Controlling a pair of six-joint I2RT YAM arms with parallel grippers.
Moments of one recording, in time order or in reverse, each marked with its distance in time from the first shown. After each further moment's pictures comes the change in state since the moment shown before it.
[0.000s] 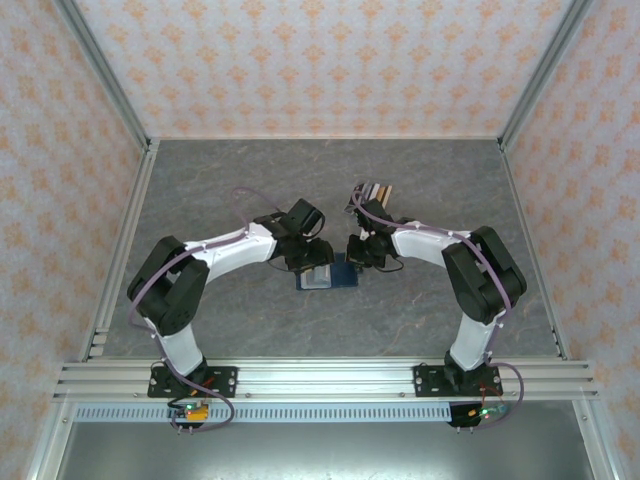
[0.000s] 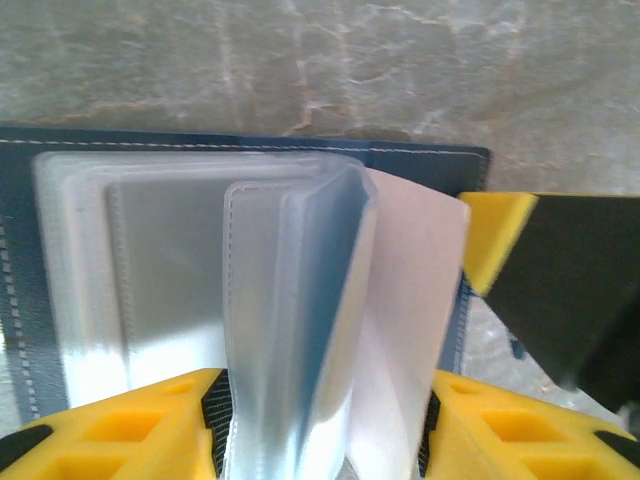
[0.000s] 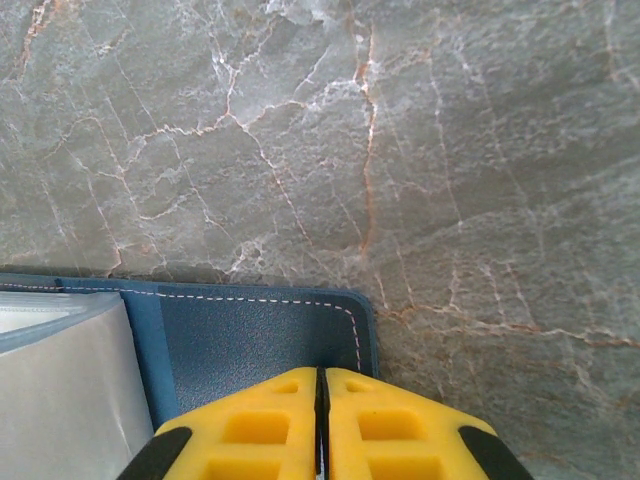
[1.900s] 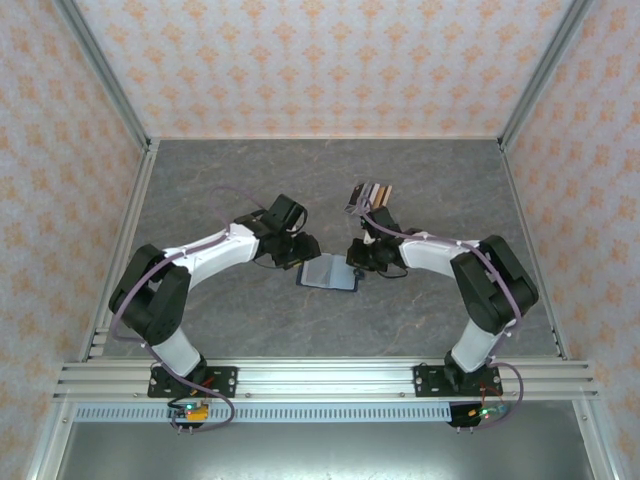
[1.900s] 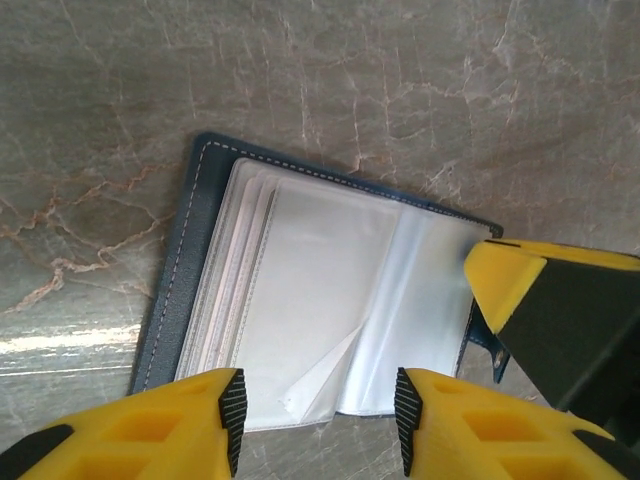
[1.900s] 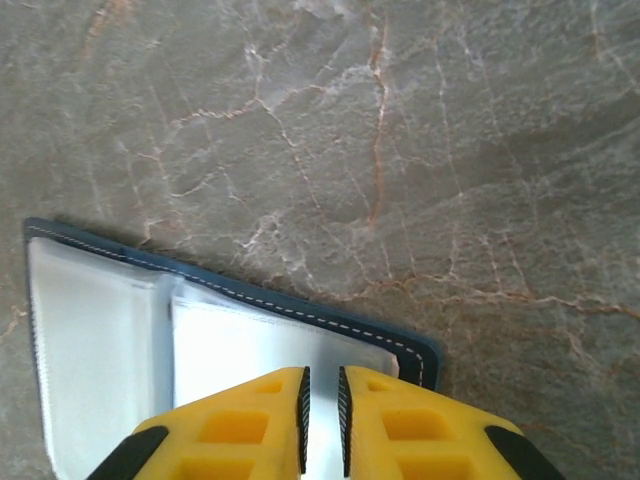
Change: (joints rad) left arm 0.079 -0.090 -0.071 0.008 -0.002 0.015; right arm -0.003 -0.081 -0.126 0.145 -0.015 0.000
